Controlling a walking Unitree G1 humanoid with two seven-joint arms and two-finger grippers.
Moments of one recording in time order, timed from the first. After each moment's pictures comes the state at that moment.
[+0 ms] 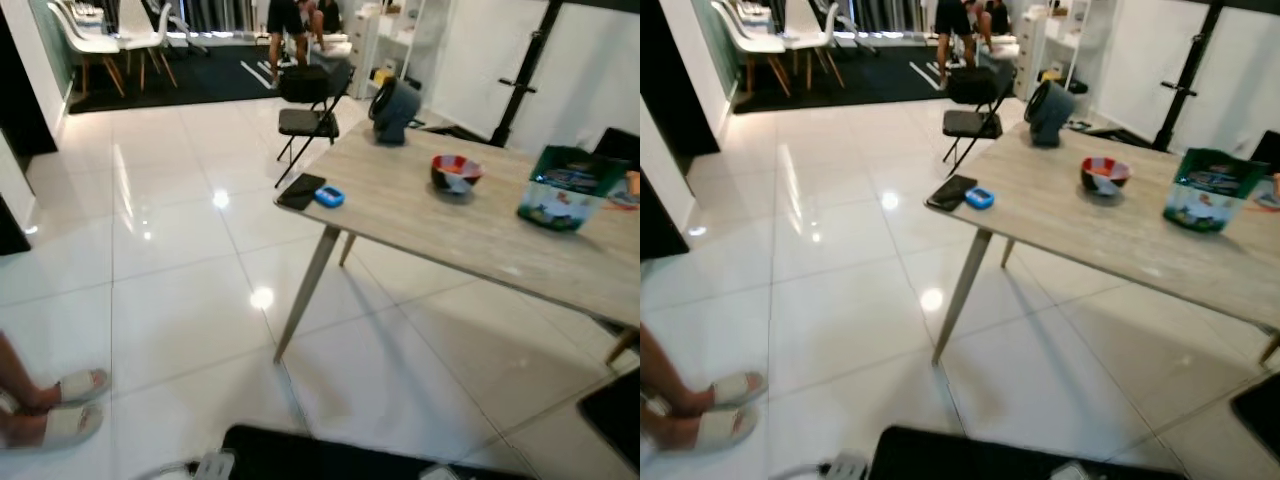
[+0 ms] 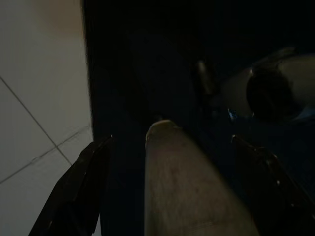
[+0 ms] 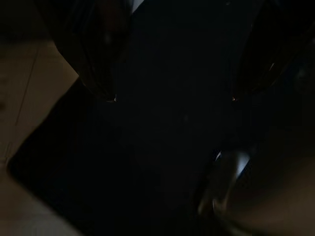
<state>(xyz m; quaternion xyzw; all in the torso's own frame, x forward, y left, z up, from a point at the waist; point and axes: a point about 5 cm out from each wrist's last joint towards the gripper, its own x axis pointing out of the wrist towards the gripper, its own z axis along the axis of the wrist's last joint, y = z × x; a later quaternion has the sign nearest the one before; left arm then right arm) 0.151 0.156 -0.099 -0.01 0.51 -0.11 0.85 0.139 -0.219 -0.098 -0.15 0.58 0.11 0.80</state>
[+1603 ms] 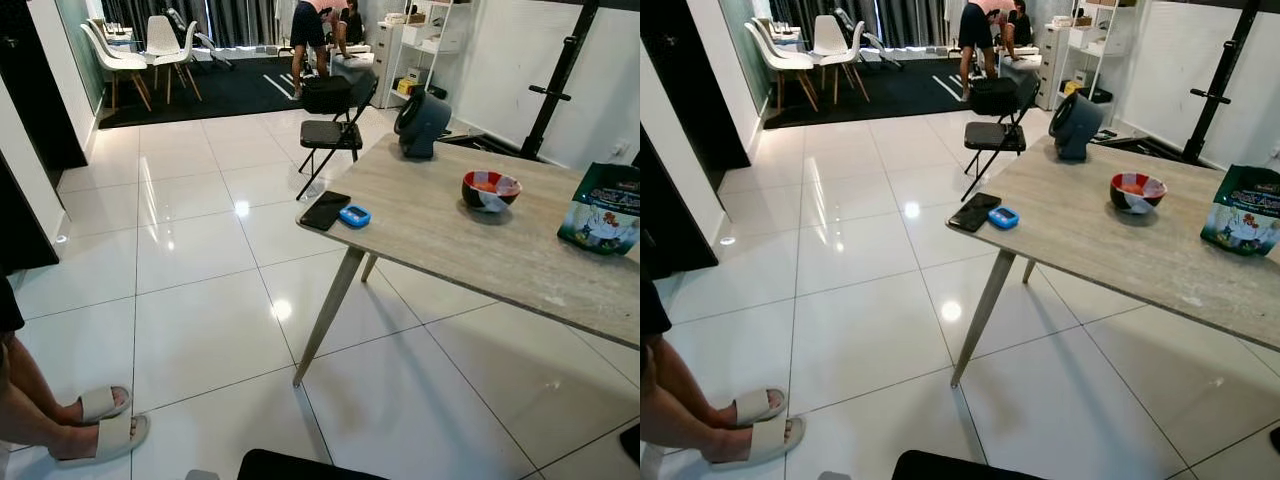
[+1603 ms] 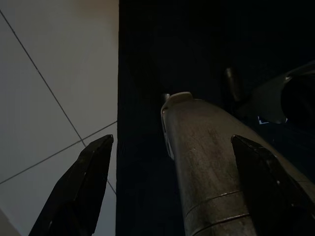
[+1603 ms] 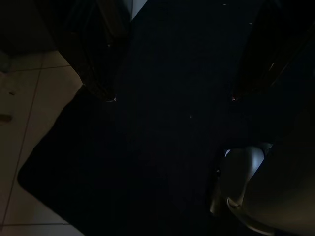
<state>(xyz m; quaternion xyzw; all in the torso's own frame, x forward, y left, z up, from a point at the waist) 0.123 0.180 -0.107 0.00 0.54 -0.09 0.84 0.120 -0.234 -0.101 -0.15 0.60 0.06 0.79</state>
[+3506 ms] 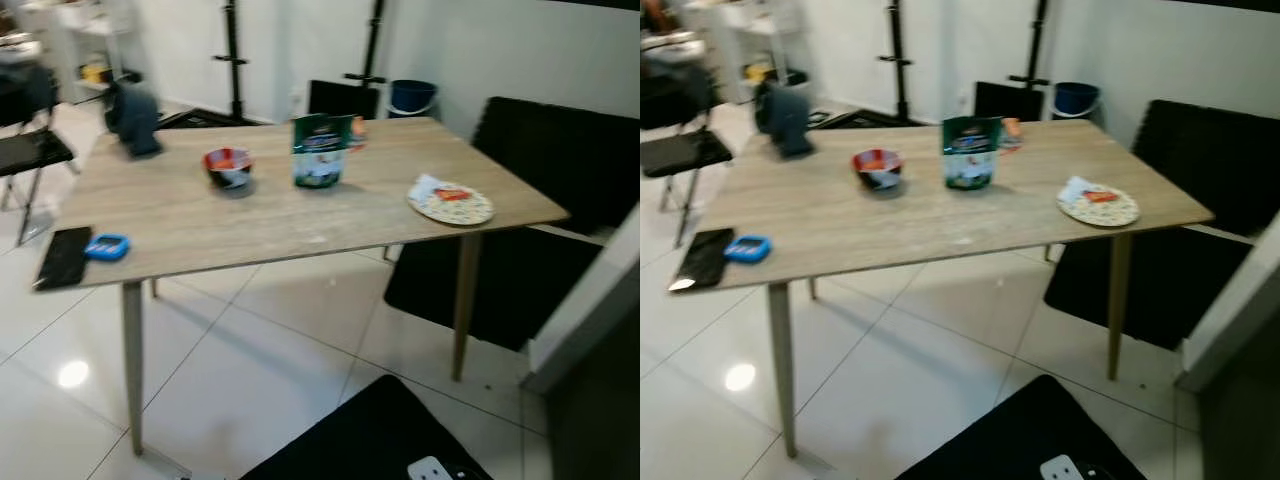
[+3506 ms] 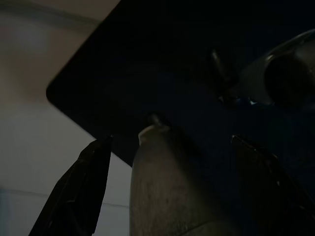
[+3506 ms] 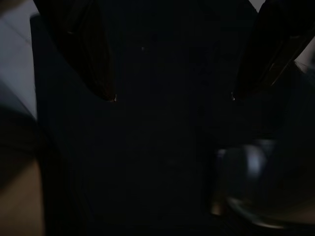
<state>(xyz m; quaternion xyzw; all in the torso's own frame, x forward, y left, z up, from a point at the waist) 0.133 0.173 -0.105 0.01 0.55 -0.09 0.83 0.148 -0.215 -0.096 -0.15 0.59 0.08 0.79</state>
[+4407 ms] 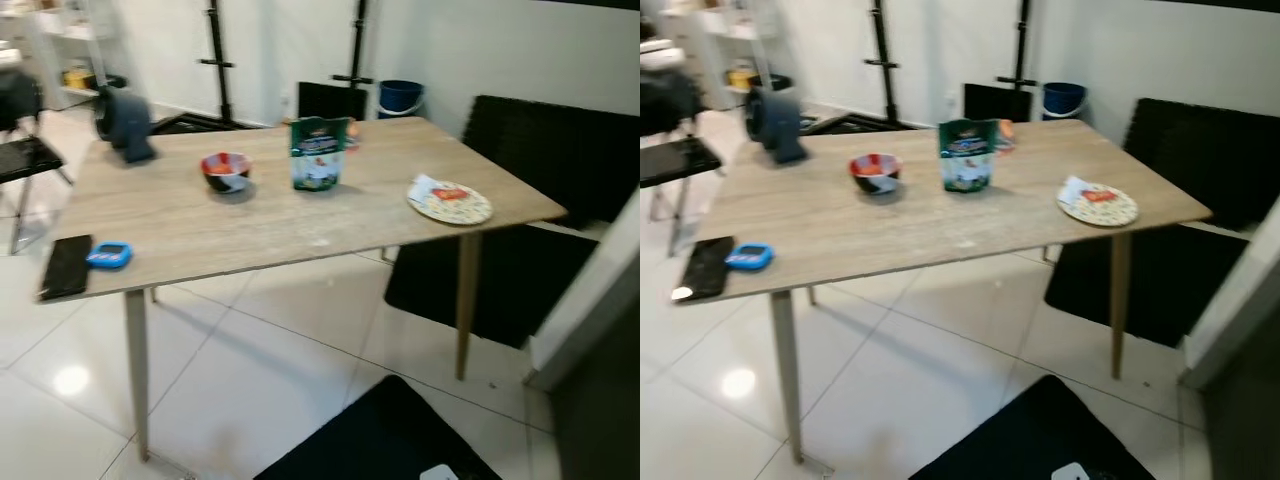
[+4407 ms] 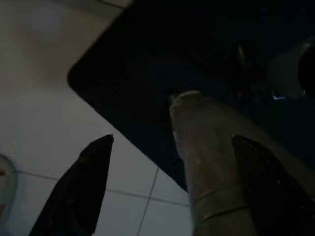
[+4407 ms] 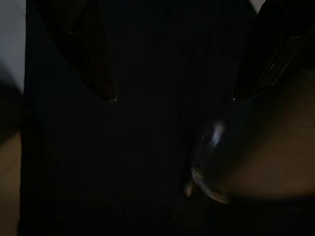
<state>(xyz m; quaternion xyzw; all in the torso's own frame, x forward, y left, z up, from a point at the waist) 0.119 0.174 -0.110 0.04 0.56 -0.10 0.82 0.150 -0.210 -0.096 -0.13 0.57 0.10 0.81</state>
